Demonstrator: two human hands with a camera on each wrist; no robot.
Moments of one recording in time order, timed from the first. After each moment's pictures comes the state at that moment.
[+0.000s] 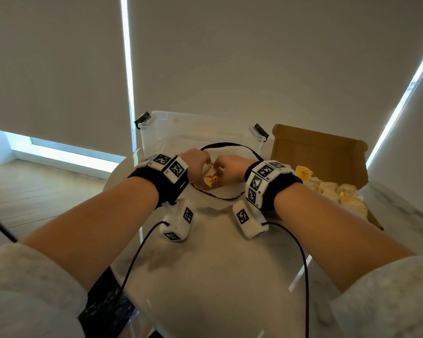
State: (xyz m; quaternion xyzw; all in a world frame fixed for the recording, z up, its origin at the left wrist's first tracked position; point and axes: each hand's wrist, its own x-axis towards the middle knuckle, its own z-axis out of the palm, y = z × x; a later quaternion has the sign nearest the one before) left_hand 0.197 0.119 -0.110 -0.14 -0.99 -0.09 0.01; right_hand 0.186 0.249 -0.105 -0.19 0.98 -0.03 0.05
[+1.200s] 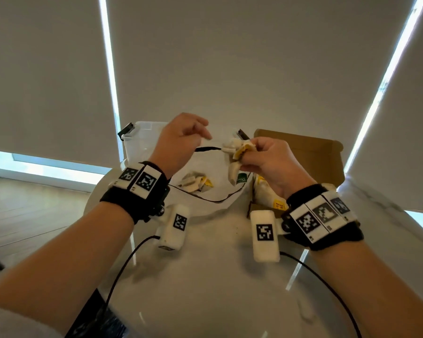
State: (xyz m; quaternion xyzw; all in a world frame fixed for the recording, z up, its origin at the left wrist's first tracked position) left_hand 0.241 0.131 -0.072 -0.22 -0.76 -0.55 0.26; right_hand 0.275 0.317 -0.069 -0.12 0.73 -0.66 -0.10
